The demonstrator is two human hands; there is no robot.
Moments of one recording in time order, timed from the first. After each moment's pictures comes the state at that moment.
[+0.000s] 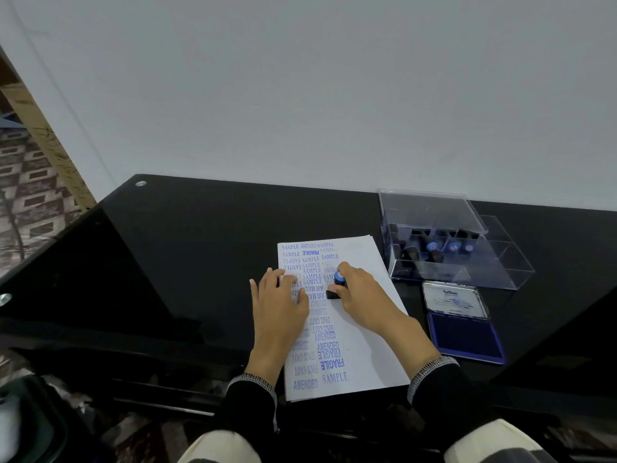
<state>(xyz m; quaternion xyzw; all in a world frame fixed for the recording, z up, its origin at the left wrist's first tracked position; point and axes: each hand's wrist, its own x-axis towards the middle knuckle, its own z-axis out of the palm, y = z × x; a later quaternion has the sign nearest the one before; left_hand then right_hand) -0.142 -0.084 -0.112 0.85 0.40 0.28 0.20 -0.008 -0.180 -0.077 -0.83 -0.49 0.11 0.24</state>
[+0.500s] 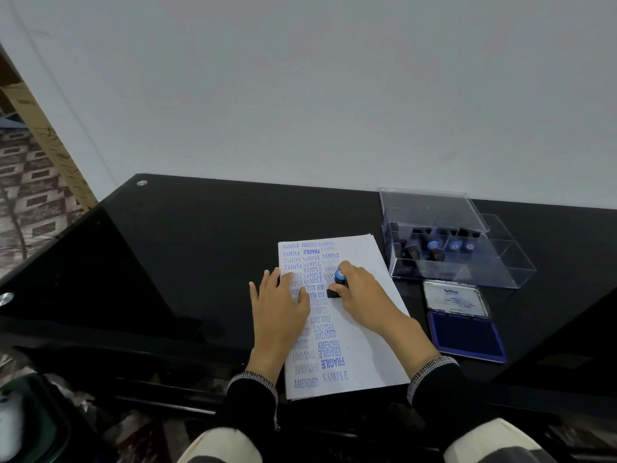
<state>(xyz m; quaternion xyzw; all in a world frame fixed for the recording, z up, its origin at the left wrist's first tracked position) -0.141 -0.085 -0.111 0.85 0.43 0.23 0.20 -0.008 -0.181 -0.079 -0.82 -0.50 0.10 0.25</state>
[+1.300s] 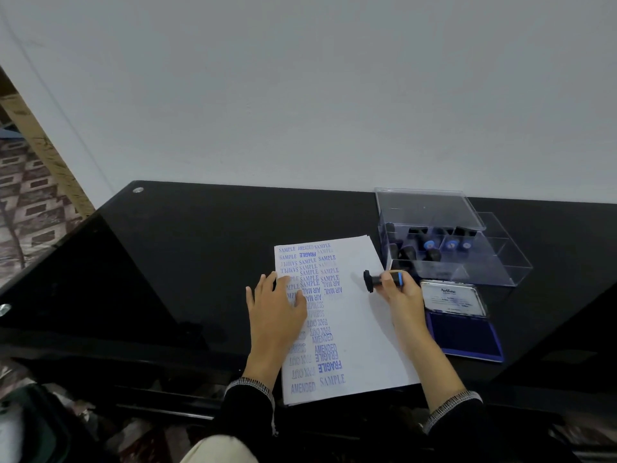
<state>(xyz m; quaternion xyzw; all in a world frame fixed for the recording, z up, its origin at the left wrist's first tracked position) -0.142 -0.085 -0.110 0.85 0.43 0.22 0.20 0.012 -0.223 -0.096 -0.68 -0.16 0.18 0.69</state>
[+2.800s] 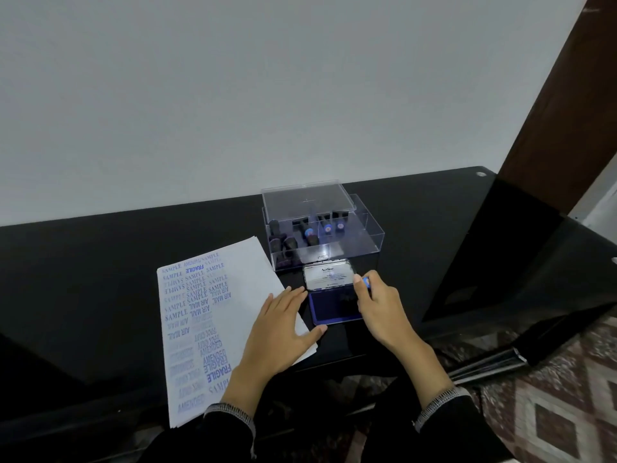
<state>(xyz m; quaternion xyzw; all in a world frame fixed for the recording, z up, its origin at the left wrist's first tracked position) -0.063 -0.212 -0.113 0.97 0.10 0.13 0.20 0.039 -0.384 -0.071 -0.85 -0.23 0.06 0.47</state>
